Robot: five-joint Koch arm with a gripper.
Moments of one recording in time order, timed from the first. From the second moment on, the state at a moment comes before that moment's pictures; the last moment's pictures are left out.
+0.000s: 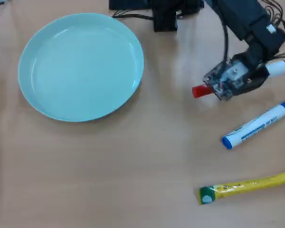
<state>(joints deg) 57.0 67.9 69.8 85.1 17.8</state>
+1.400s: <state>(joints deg) 74.3 105.6 87.1 70.6 17.9</state>
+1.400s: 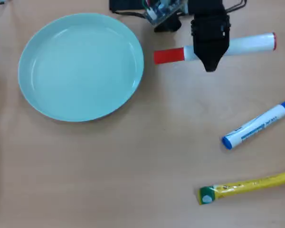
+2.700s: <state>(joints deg) 74.4 107.1 90.3 66.1 17.9</state>
